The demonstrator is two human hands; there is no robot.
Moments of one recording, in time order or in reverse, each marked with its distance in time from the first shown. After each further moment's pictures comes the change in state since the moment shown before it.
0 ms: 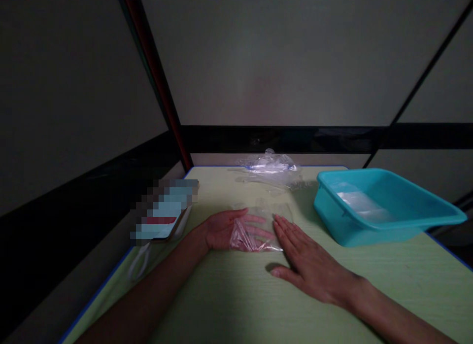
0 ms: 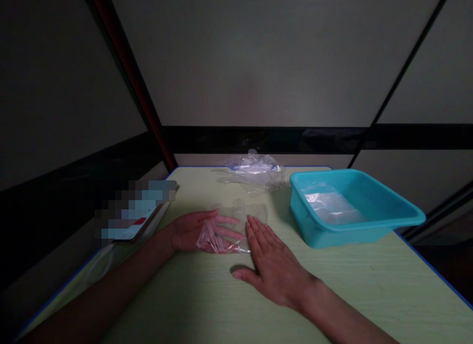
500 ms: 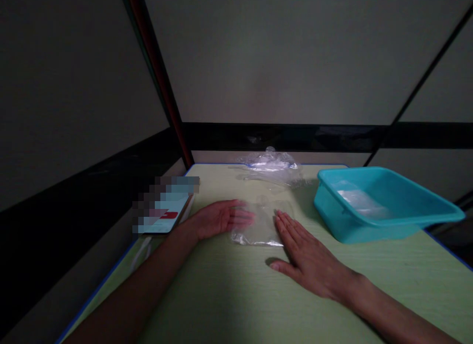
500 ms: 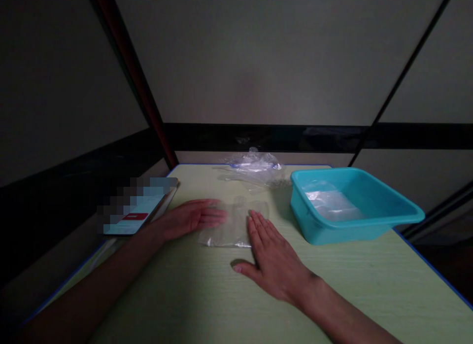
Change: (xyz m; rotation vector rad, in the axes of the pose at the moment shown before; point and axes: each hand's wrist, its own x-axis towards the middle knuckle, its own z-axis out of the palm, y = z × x) left_hand -0.017 0.009 0.002 0.162 0.446 0.233; right_hand 0.001 0.000 0.002 -0.034 0.067 0.022
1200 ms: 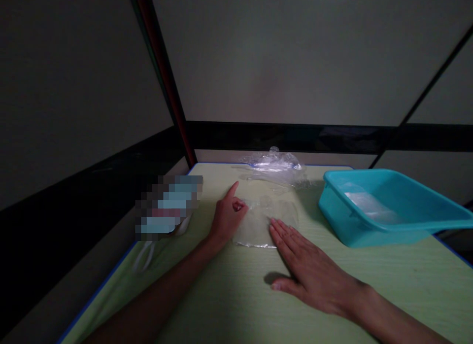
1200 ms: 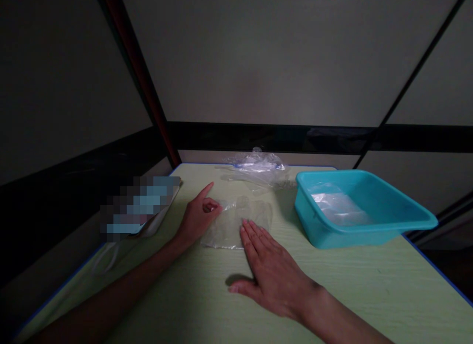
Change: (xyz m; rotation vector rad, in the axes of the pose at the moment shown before) left_hand 0.020 -0.022 0.018 0.899 0.758 0.662; right_hand 0.000 -0.010 -0.005 0.072 -0.079 -0.117
